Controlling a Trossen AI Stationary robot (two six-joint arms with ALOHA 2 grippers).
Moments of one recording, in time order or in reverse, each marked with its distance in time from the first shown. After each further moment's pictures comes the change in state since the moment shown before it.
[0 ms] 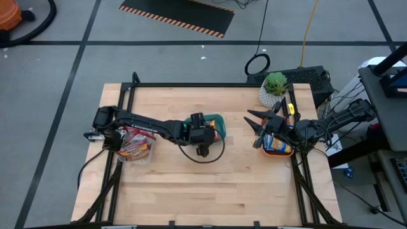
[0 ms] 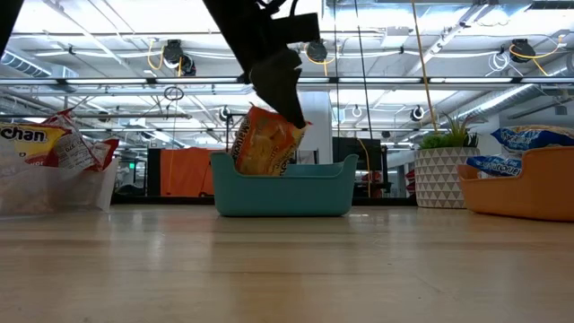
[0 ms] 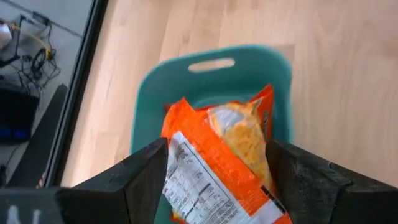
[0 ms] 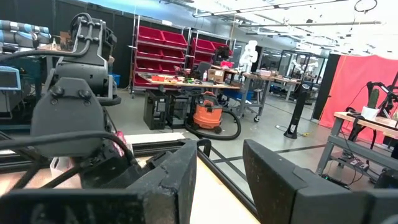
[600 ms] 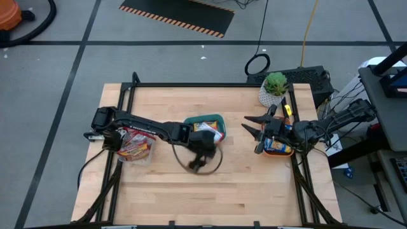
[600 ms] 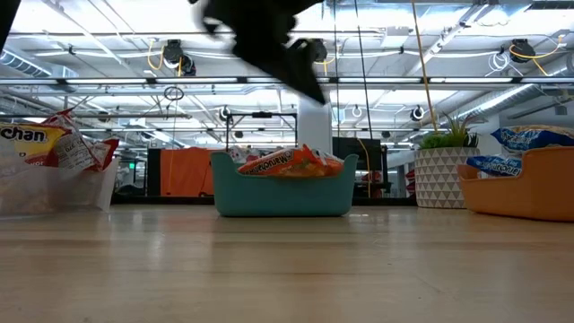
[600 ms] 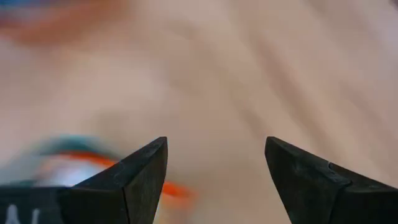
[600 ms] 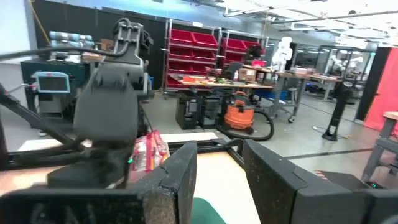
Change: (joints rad) left arm -0.024 -0.011 0.000 0.097 0.572 0.310; right arm 0.000 0.001 0.000 -0.037 -0.128 0.085
